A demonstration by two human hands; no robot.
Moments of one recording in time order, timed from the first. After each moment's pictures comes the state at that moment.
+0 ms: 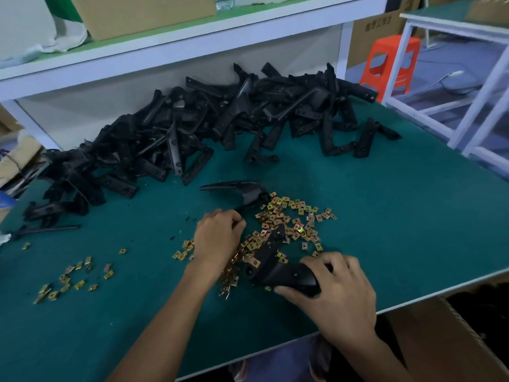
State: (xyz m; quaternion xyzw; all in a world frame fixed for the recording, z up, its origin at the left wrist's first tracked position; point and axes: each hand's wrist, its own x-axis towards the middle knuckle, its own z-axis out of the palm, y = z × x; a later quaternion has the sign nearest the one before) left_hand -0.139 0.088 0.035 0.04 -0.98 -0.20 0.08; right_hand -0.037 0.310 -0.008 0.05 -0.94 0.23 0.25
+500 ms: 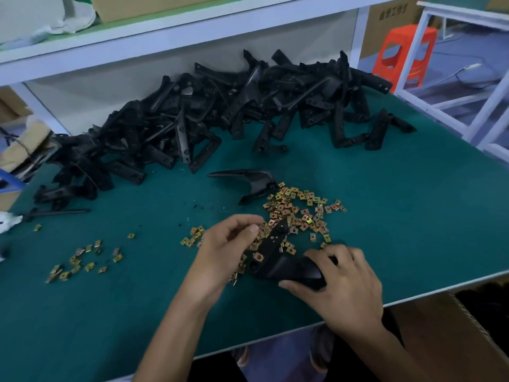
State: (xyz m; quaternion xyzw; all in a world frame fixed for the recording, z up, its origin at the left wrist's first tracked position) left_hand -0.058 0.097 0.073 0.07 -0.75 -0.65 -0.01; right_hand -0.035 0.309 -0.006 0.09 -0.94 0.21 0.25
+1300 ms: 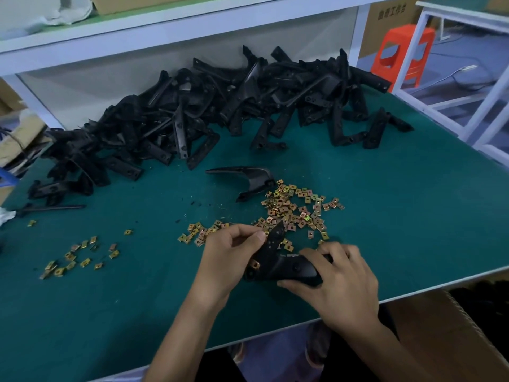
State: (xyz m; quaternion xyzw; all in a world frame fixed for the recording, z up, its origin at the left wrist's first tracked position) left_hand -0.052 0.111 0.063 0.12 -0.73 -0.67 -0.01; right_hand -0.035 0.309 -0.005 0.10 -0.94 0.20 0.24
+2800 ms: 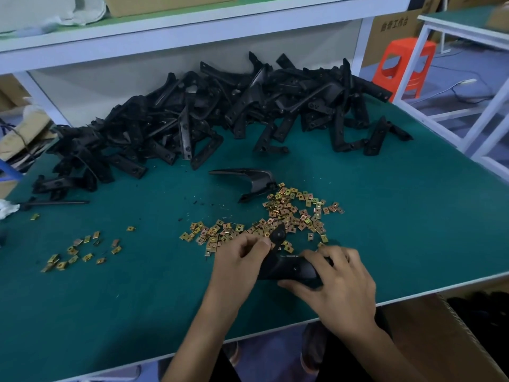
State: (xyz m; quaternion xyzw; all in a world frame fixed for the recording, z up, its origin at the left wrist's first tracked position) left_hand -0.035 0.129 0.059 0.13 -0.75 -0.65 0.02; right_hand -0.034 0.311 -0.009 0.12 -0.93 0.21 0.26
